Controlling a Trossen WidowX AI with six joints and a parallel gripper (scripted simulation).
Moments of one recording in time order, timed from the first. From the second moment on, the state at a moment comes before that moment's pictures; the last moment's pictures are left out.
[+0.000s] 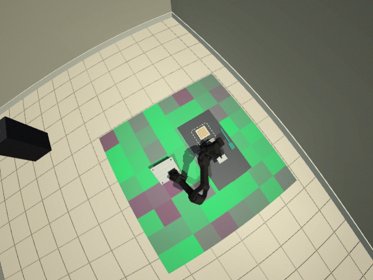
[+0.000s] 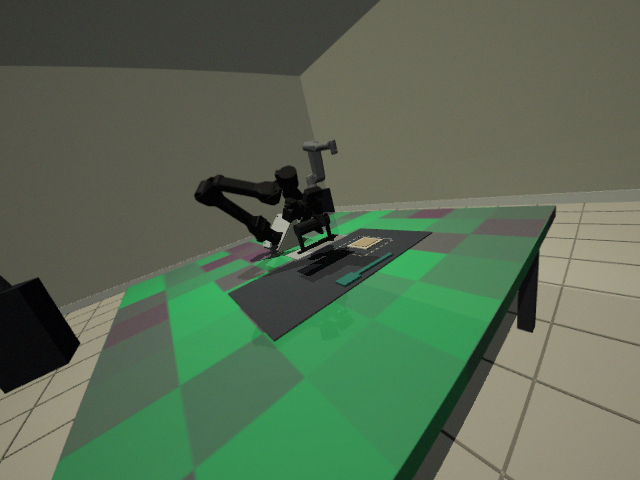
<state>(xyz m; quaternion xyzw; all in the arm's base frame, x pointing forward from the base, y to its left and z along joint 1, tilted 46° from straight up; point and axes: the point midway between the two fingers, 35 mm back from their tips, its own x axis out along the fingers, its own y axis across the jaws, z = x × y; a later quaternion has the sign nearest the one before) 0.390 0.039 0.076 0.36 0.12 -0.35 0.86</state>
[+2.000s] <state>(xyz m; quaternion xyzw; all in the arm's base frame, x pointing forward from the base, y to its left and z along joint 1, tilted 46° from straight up) 0.391 0.016 0.095 0.35 0.14 -0.36 0.86</state>
